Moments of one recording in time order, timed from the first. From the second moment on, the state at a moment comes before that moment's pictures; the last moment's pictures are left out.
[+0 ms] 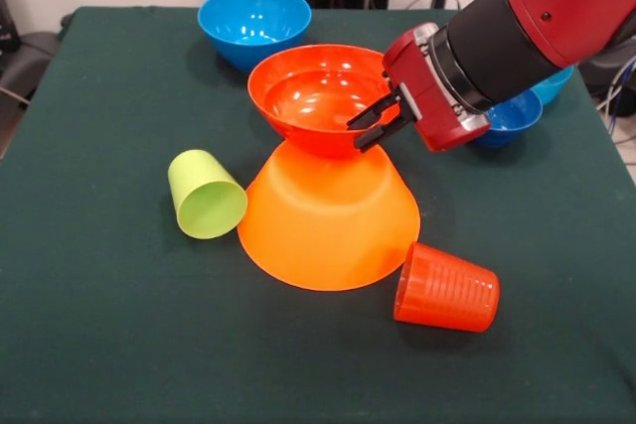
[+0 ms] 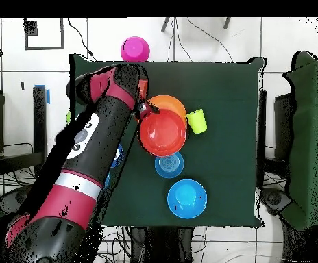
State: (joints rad) arm 0.27 0.04 -0.84 0.76 0.19 1.11 2.67
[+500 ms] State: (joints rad) arm 0.27 0.02 -0.84 0.76 0.19 1.13 2.67
